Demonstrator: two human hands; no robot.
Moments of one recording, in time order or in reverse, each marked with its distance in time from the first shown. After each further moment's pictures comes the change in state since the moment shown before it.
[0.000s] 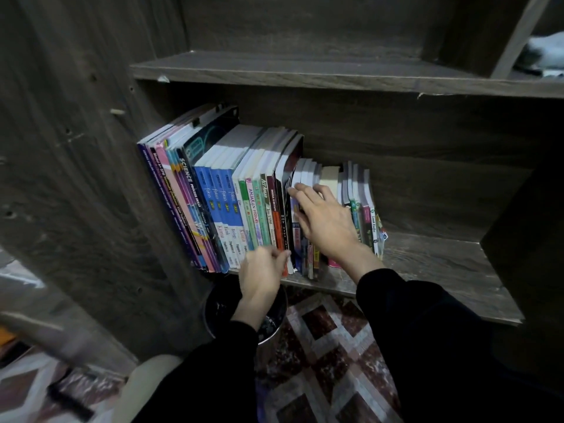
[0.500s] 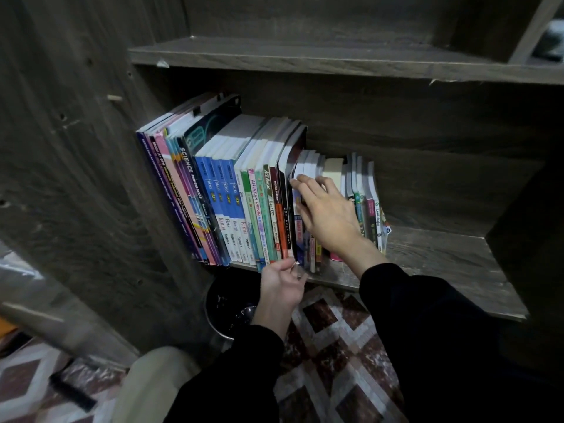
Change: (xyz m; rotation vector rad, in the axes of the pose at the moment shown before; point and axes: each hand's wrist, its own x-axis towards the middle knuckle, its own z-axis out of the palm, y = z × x) left_hand -0.017 0.016 0.024 -1.681 -0.212 -0.876; right_hand 0.001 -0.001 0.006 -0.013 0.029 0.000
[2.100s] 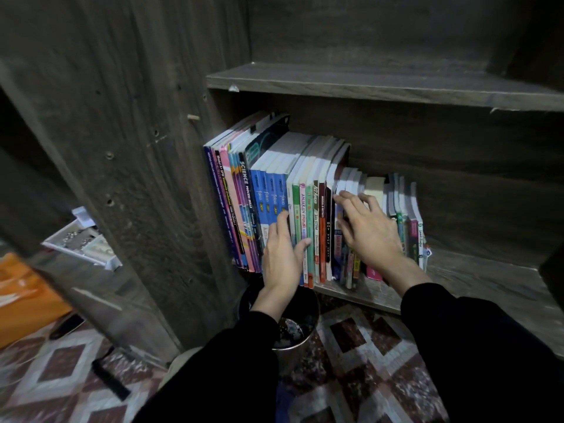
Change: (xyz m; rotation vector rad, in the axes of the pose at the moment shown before) left_hand -0.024 0.072 -0.004 1.486 0.184 1.146; right_hand 0.004 -0.004 0.003 -0.011 -0.048 0.044
